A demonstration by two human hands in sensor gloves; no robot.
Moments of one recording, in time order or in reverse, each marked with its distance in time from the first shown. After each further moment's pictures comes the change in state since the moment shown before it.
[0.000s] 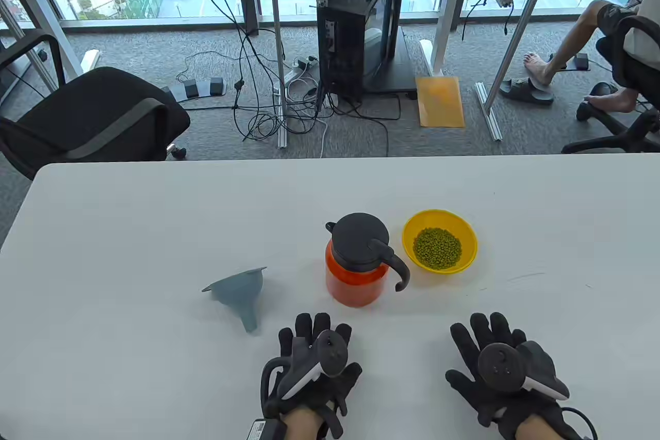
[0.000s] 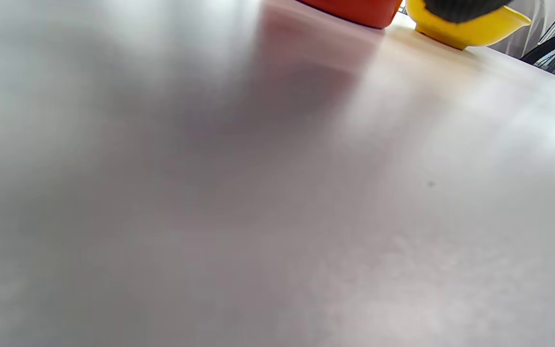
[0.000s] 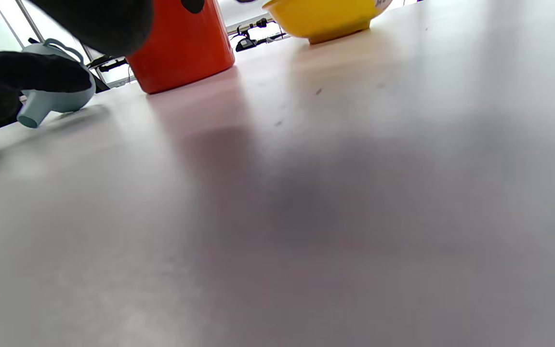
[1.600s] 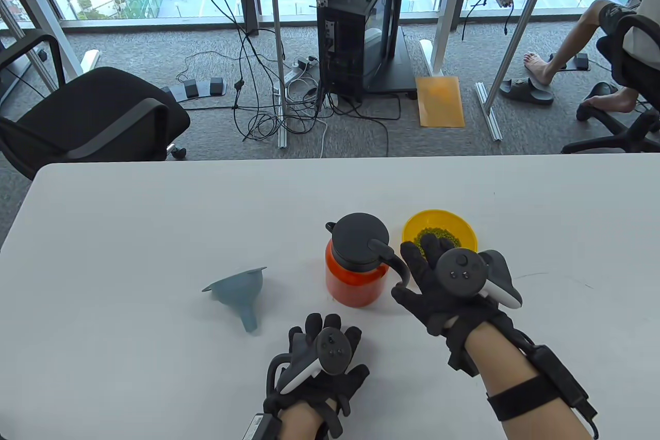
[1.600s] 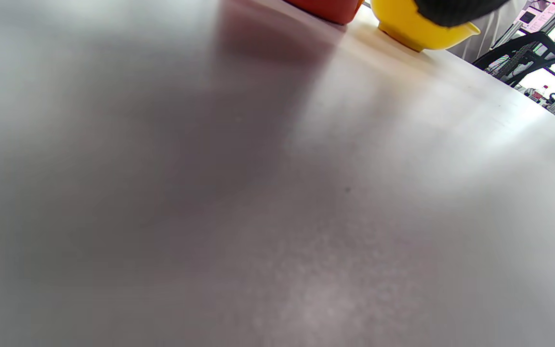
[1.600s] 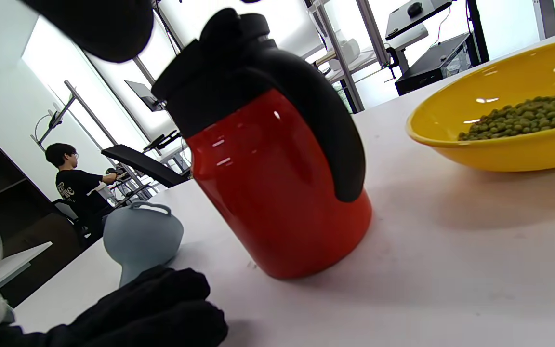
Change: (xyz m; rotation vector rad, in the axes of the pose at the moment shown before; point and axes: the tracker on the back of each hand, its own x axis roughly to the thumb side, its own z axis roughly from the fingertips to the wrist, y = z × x) left_hand 0.006 0.001 -0.004 -0.054 -0.112 0.069; right_hand 0.085 -0.129 -0.103 -0.089 -0.132 -0.249
